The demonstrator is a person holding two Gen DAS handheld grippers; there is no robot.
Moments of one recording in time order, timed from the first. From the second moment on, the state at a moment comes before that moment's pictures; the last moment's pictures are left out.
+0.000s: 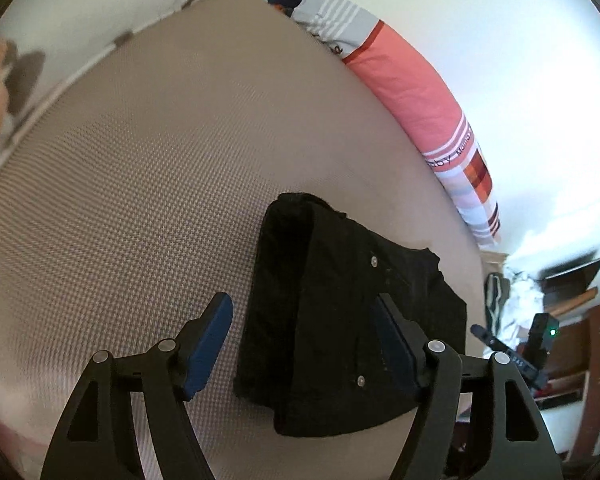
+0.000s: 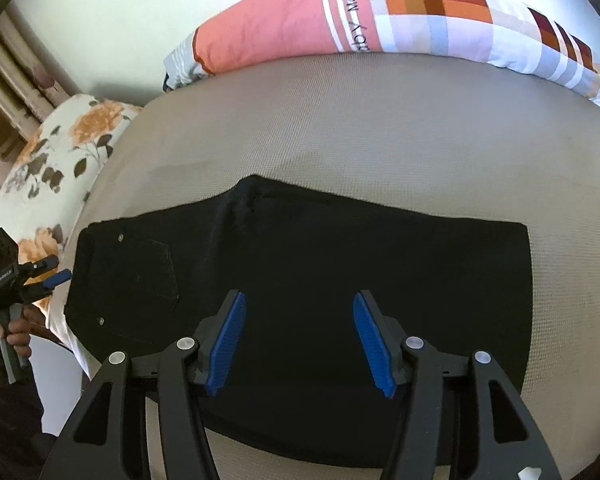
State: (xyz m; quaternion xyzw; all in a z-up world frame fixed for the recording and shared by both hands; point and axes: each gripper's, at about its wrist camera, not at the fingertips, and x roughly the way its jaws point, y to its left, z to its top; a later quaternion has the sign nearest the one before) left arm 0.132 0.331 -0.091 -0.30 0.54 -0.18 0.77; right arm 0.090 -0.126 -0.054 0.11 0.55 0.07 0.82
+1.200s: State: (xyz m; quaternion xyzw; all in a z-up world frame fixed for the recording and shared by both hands) left arm 0.148 0.267 -0.079 -0.33 0.55 -0.25 0.73; right arm 0.090 -0.101 -0.042 0.15 0.53 0.05 0.83
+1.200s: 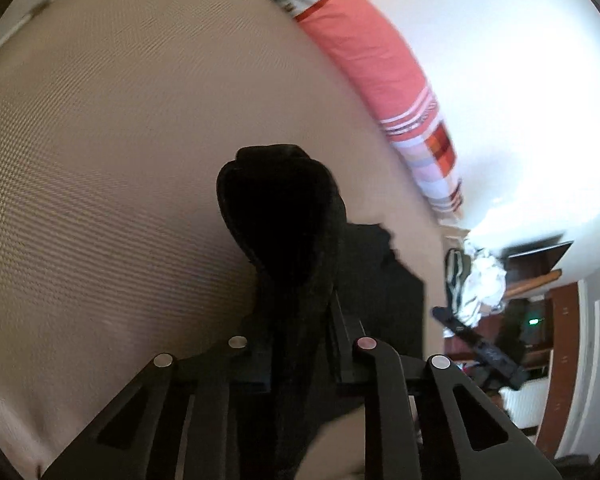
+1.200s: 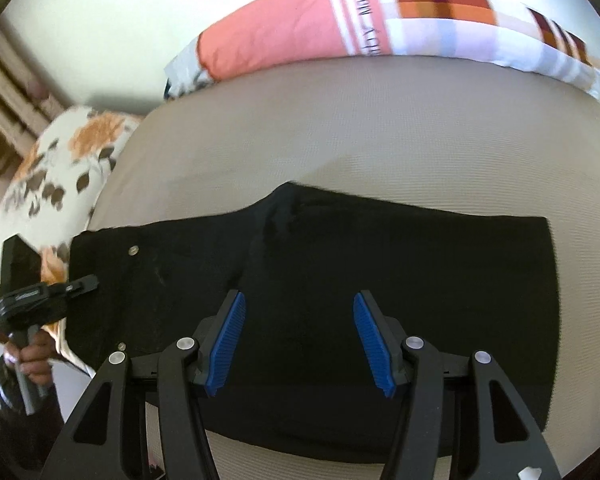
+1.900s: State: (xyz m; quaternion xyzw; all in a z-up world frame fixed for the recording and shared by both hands) left arm 0.145 -0.017 -0.008 -0.29 0.54 -0.32 0.72; right arm 0.010 -0.273 -0.034 0.26 0.45 -0.03 0.86
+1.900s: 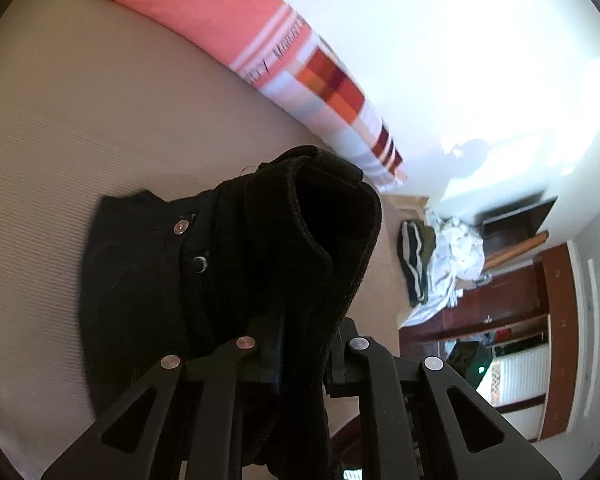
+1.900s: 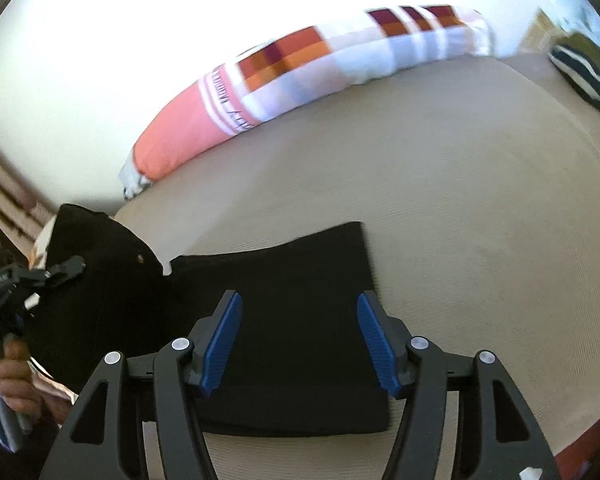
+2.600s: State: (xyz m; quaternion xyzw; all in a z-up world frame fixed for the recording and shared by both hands) left arm 0.123 -0.099 -0.076 -0.18 0.57 -0.31 0.74; right arm 0.003 -0.309 -0.068 0.29 0.47 -0.06 0.83
